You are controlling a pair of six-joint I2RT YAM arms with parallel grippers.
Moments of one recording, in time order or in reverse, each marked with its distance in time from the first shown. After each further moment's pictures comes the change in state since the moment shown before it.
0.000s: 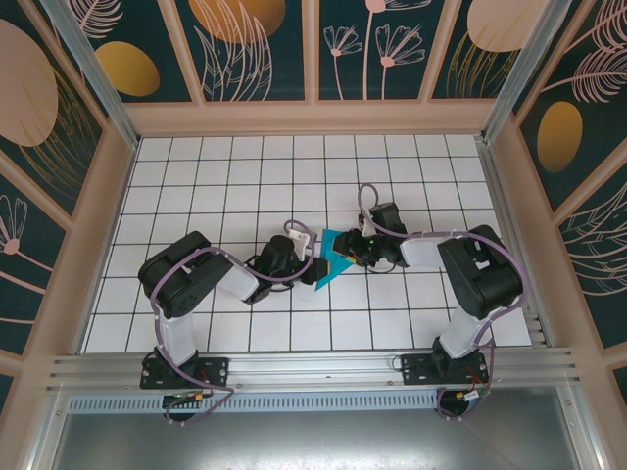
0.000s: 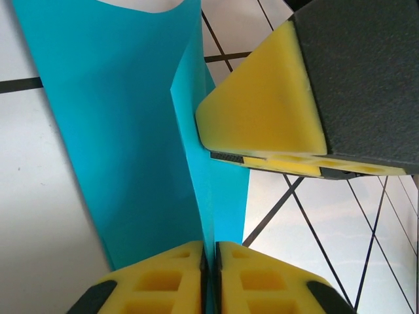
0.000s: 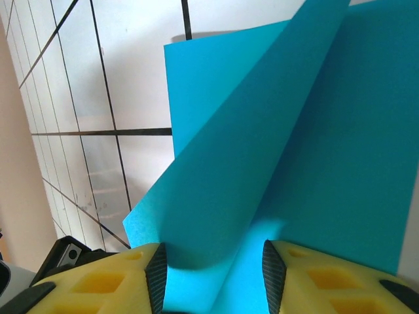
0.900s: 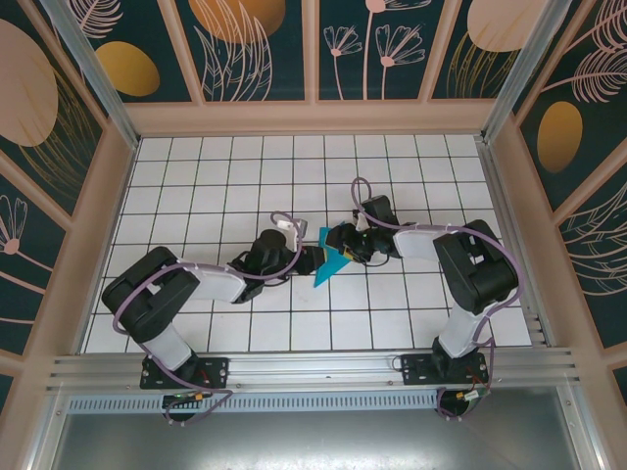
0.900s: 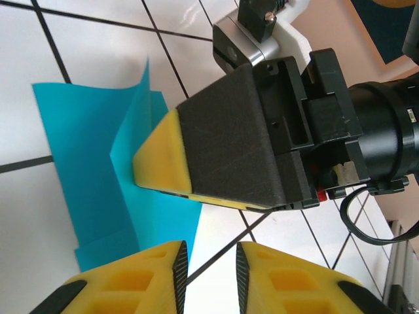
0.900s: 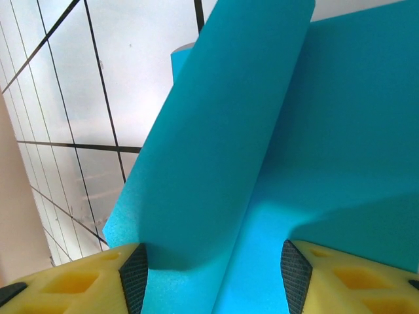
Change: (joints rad) left arm 0.000 -0.223 -0.018 -0.127 -0.102 -0.062; right arm 0.026 0.046 0.114 -0.127 0.049 -0.003
